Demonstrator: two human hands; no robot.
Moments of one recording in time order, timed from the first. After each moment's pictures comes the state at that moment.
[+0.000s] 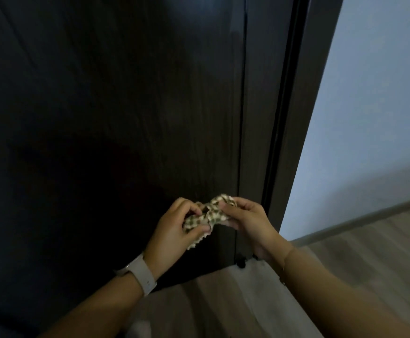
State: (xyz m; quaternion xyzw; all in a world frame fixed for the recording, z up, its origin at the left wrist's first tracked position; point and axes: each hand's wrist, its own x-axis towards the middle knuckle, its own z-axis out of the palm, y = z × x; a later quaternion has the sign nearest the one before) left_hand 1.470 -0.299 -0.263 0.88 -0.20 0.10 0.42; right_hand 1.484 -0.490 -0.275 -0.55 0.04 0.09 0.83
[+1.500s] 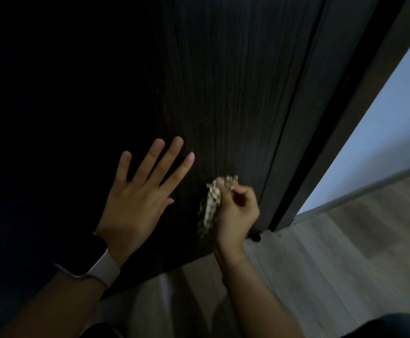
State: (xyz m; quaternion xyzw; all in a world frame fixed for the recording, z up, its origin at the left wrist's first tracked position) left_hand 1.547 -0.215 -0.281 0.89 -0.22 0.30 -0.26; right_hand 1.546 -0.362 -0.360 -0.47 0.21 -0.31 0.80
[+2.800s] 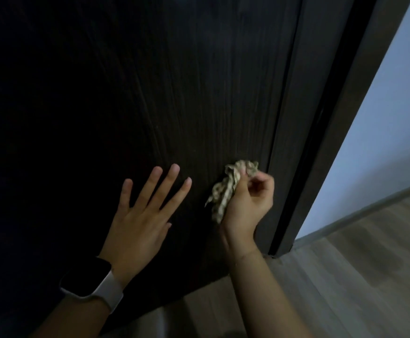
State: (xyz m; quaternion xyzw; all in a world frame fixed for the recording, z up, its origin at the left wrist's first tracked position) left_hand 1.545 -0.222 -0.275 0.91 -0.25 0.29 -0.14; right_hand 1.570 -0.388 -0.291 -0.40 0.21 -0.40 0.80
